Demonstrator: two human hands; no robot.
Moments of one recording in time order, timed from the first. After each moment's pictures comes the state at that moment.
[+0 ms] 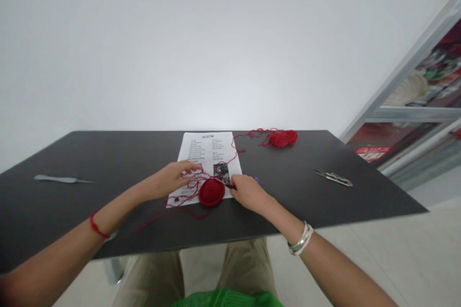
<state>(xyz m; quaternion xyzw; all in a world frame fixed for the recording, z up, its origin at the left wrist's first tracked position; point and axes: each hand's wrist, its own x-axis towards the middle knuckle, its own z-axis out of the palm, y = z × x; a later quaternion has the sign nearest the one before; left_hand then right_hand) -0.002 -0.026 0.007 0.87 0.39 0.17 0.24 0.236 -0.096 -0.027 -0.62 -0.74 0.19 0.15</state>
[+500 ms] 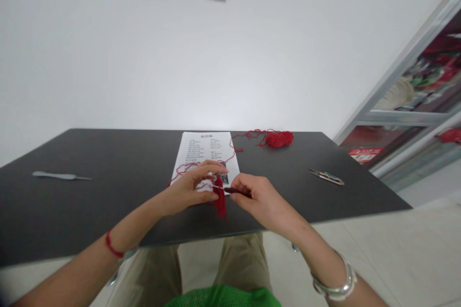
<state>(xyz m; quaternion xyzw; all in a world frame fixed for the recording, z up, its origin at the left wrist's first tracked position) 0.042 -0.081 0.008 0.79 0.21 0.30 0.49 0.240 -0.164 0.030 -0.53 -0.69 0.35 0.34</state>
